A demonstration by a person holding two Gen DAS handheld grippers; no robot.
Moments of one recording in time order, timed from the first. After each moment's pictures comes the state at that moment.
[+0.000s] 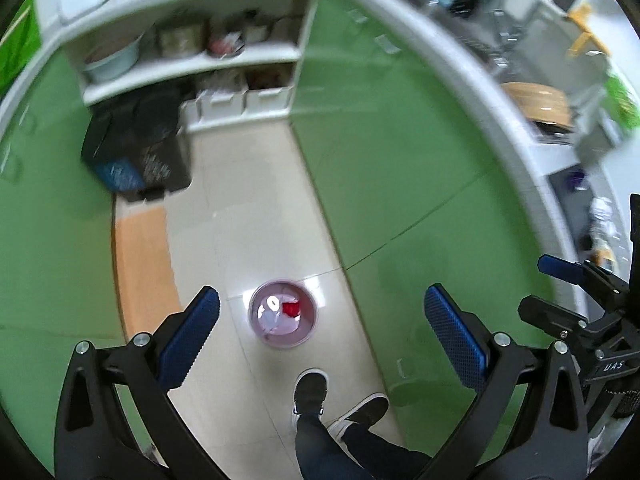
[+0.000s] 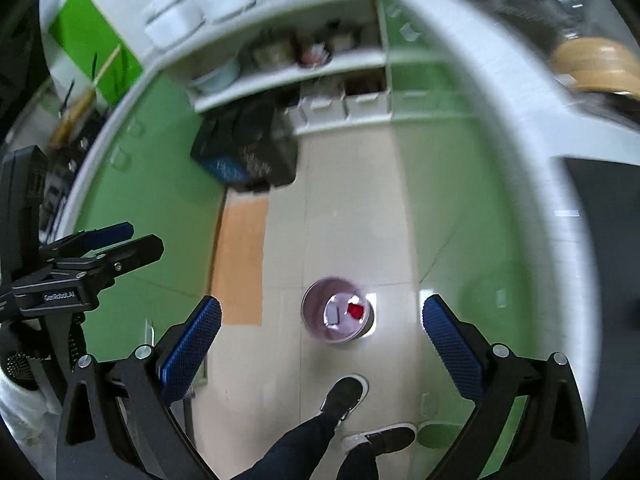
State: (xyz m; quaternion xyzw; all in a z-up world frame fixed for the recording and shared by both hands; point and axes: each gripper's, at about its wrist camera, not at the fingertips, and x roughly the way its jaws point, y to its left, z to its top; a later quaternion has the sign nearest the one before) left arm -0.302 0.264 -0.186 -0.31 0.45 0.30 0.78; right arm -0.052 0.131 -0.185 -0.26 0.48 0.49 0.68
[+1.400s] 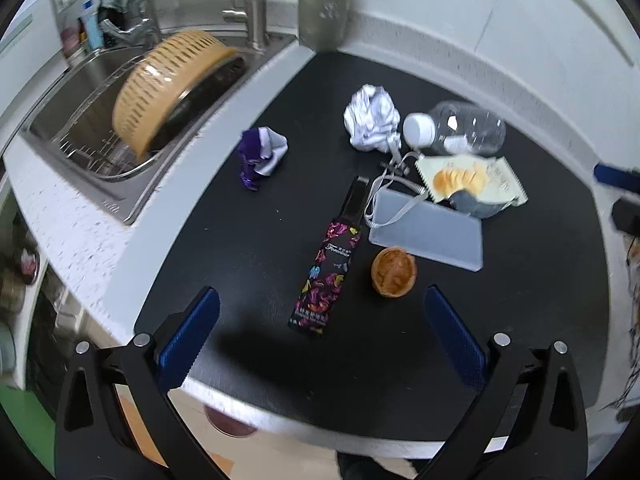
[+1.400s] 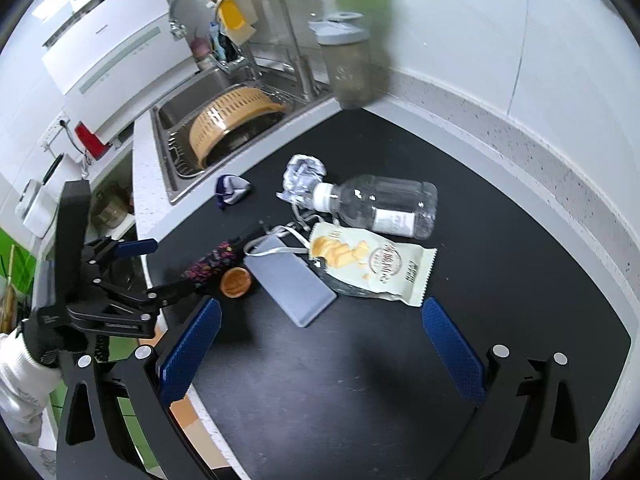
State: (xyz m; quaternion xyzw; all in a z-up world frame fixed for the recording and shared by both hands) left arm 0.054 0.043 -0.141 -0.03 0.53 -0.02 0.85; right arm 0.122 -0.186 -0.046 -0.08 0.45 0.25 0.85
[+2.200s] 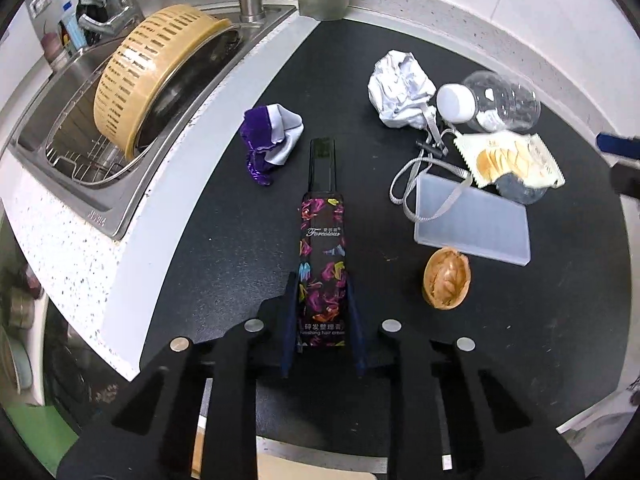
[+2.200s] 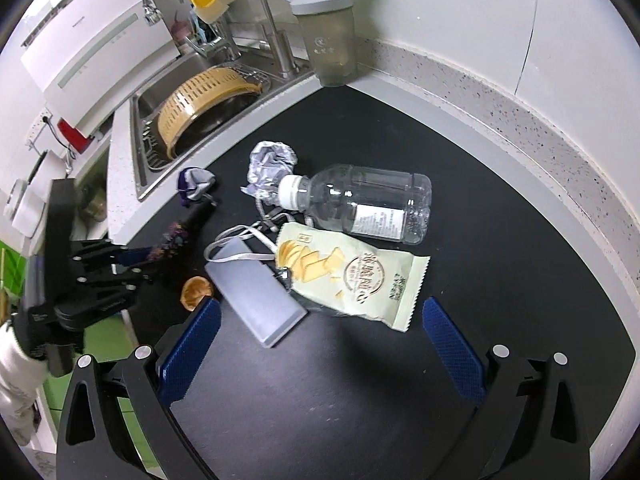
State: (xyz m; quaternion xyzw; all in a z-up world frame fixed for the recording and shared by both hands) left arm 0.083 0.061 -0.163 -0.01 0.56 -0.03 0.83; right arm 0.169 -0.181 -0.074 -0.09 0.49 0.23 0.84
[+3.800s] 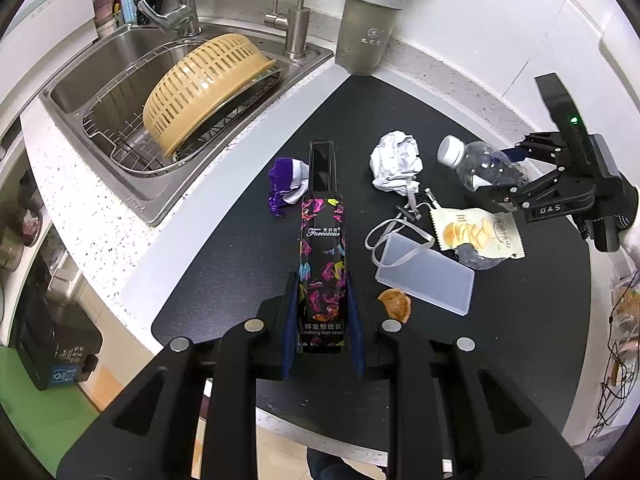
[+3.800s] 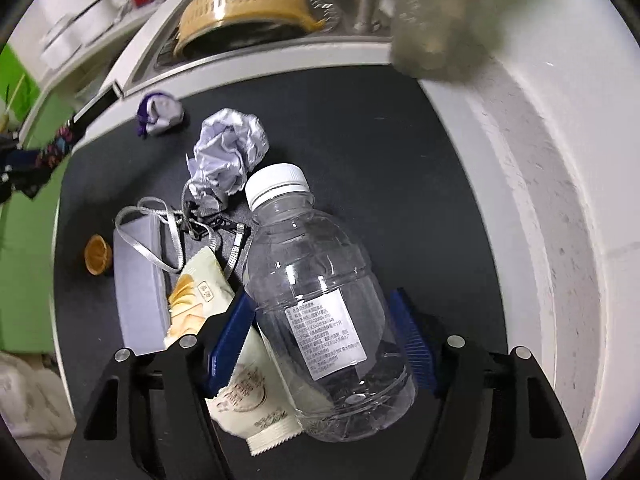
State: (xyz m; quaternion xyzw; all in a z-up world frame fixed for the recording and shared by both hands) left arm 0.066 0.065 -0.105 -0.10 0.53 0.02 0.84; right arm 0.275 -0.143 -0.100 -0.32 0.48 0.35 0.74
